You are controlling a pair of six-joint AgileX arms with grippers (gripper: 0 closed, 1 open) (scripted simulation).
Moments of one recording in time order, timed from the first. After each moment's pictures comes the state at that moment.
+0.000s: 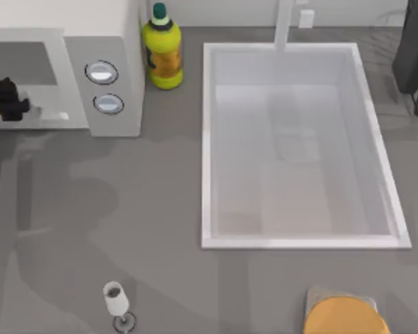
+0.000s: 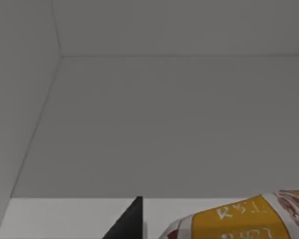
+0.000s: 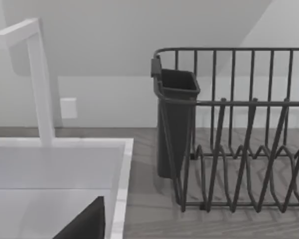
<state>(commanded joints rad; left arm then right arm) 0.16 2.09 0.87 0.88 0.18 0.08 0.00 0.00 0.00 0.00 0.00 0.00</state>
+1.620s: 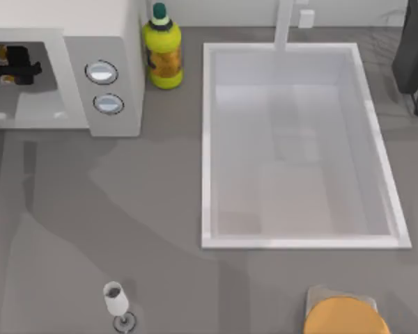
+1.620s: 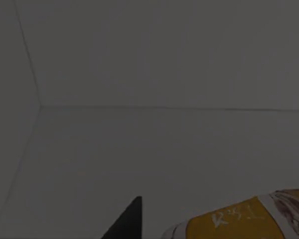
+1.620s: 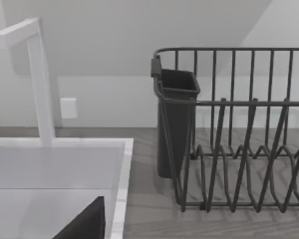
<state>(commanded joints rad) 0.10 2.49 1.54 0.59 0.14 0.05 0.00 0.00 0.00 0.00 0.00 0.00</state>
